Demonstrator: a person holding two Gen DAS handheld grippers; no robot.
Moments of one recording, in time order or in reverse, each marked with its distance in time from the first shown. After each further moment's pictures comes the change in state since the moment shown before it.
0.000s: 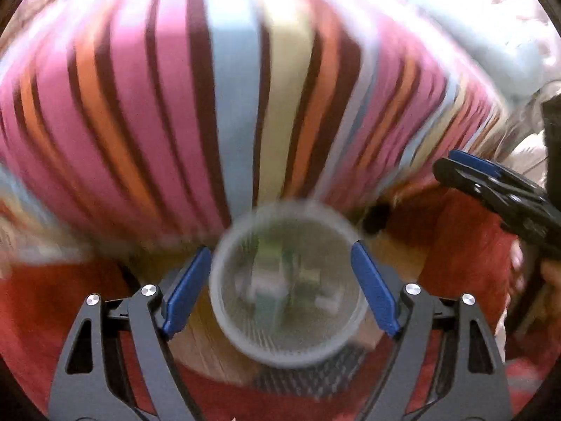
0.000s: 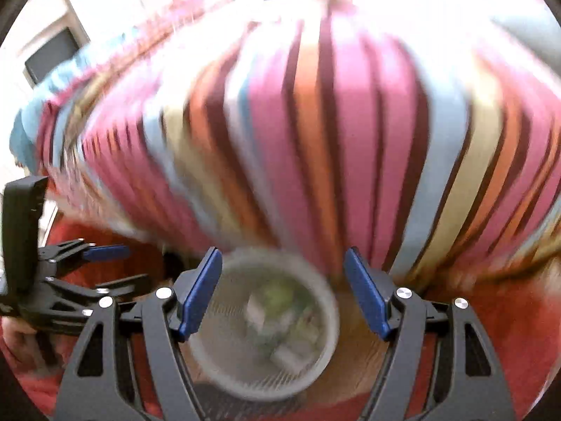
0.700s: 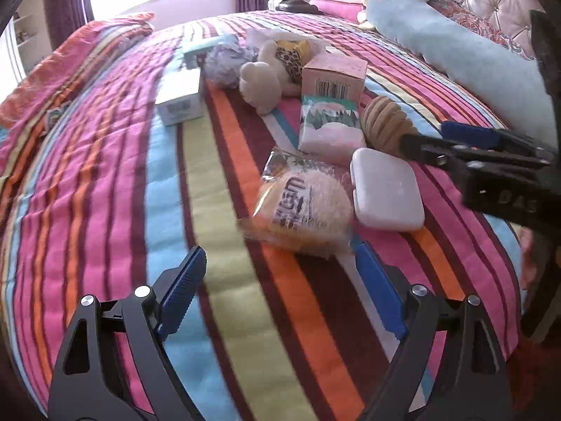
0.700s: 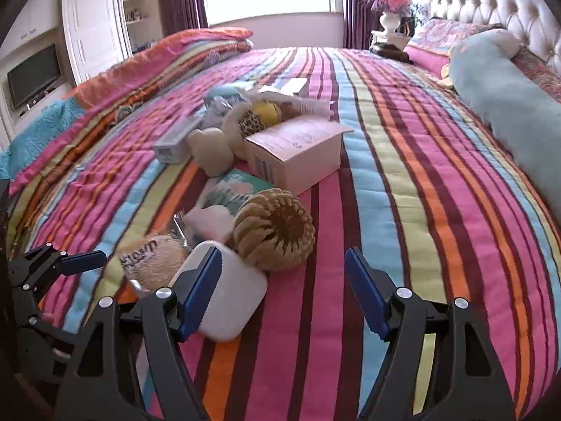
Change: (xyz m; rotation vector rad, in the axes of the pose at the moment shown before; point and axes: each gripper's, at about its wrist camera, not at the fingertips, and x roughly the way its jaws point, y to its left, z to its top) left arm 0.069 0.000 0.285 0.132 -0.174 0.170; right arm 0.094 -0.057 0.263 -0.073 -0.157 -0.114
